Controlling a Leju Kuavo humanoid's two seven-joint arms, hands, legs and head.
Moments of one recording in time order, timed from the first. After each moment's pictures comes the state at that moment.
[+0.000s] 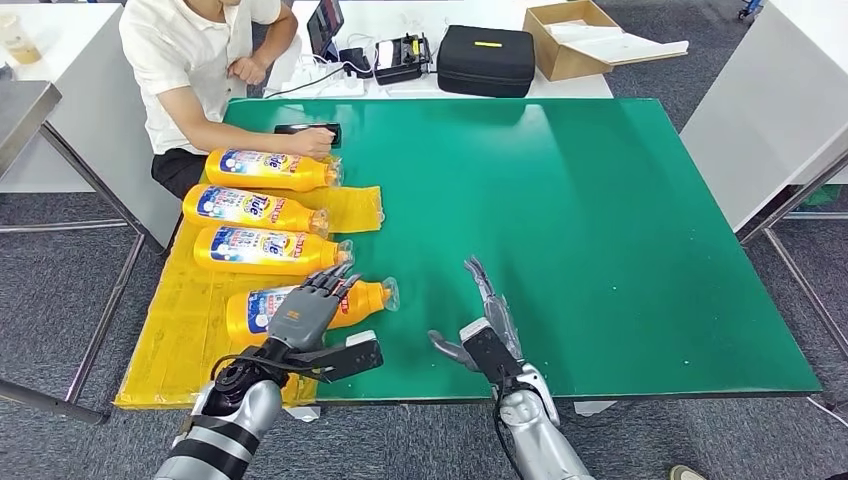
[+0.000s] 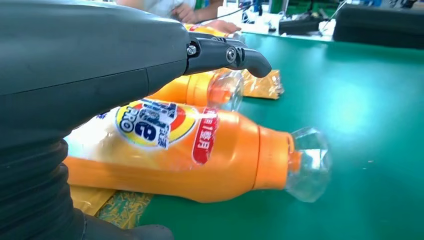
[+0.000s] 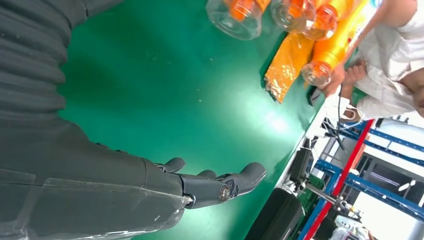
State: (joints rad) left arm -0.31 -0.14 -0.36 -1.07 -1.12 0.04 -0.20; right arm -0.18 0.16 0.15 -0.96 0.55 -0.06 -0.70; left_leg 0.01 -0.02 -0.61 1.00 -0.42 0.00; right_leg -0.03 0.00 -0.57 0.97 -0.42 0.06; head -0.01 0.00
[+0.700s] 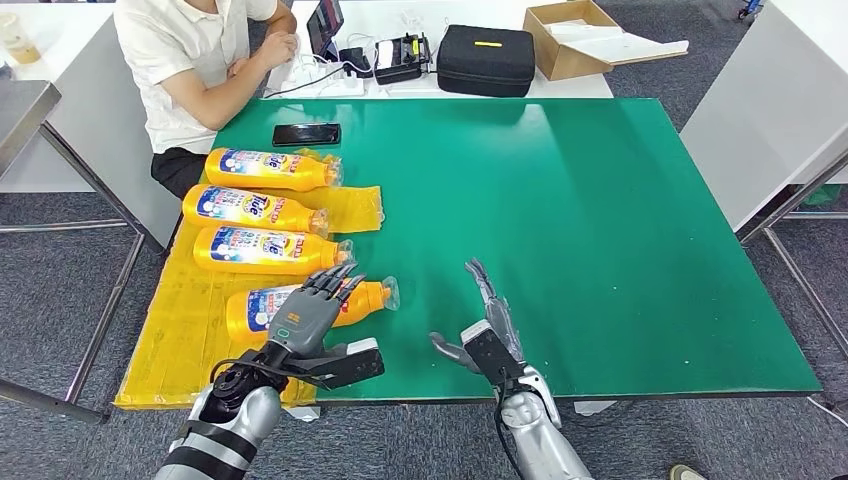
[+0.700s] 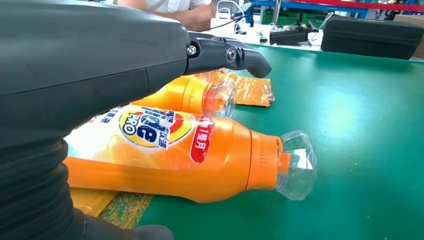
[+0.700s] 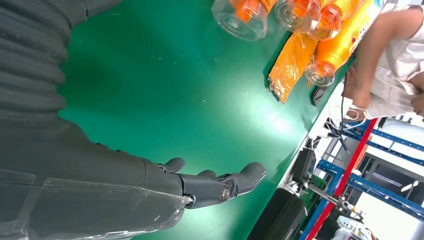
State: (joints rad) left arm -0.29 -0.12 -0.39 -1.14 -1.12 0.04 -0.20; right arm -0.17 0.16 0.15 -0.96 0.55 -0.06 -0.70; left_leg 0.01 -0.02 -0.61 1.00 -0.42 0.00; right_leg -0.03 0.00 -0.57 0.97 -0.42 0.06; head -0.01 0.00
